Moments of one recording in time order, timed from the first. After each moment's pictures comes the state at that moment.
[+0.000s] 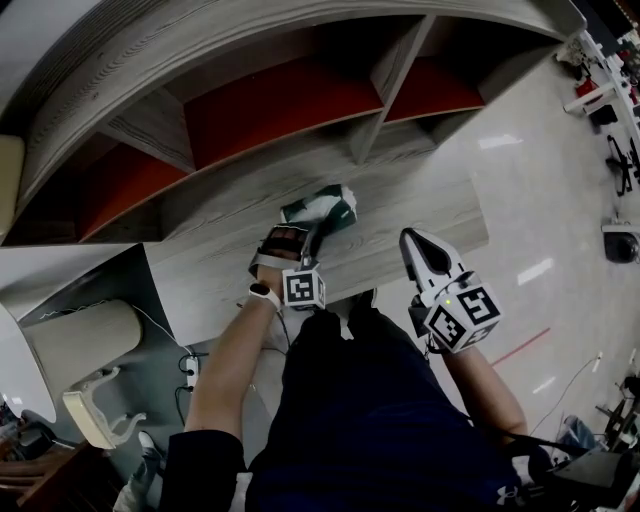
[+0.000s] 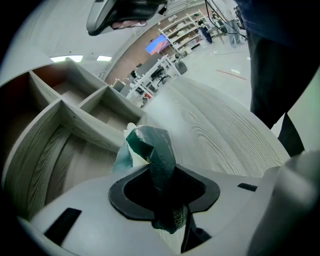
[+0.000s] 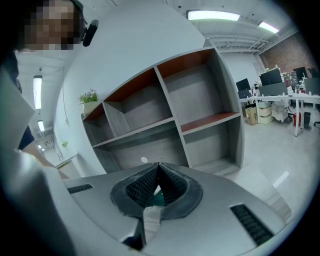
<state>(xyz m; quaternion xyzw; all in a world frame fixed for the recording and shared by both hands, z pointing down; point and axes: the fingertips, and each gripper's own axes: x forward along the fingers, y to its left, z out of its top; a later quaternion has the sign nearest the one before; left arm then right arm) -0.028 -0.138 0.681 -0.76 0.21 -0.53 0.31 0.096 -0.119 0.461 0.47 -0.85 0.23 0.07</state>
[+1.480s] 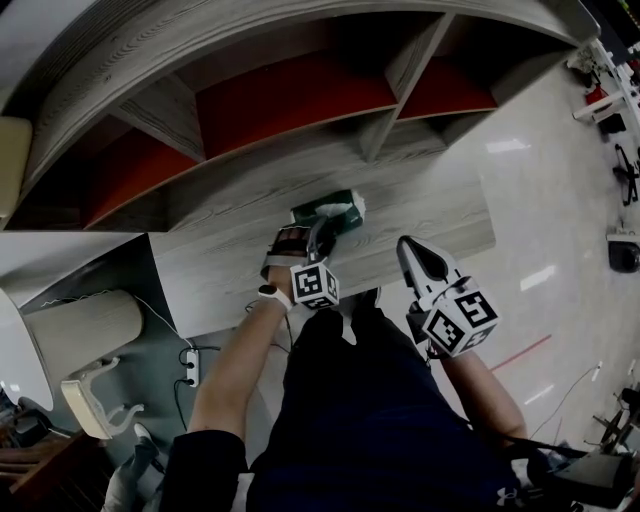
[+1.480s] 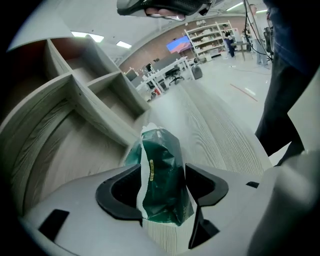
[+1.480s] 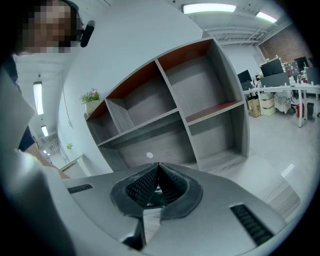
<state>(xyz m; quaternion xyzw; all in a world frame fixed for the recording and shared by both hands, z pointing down) -0.024 -0.128 0.692 -0.80 0.25 -0.51 0.19 0.080 -0.105 0.474 0.44 -0.86 0.26 0.07</state>
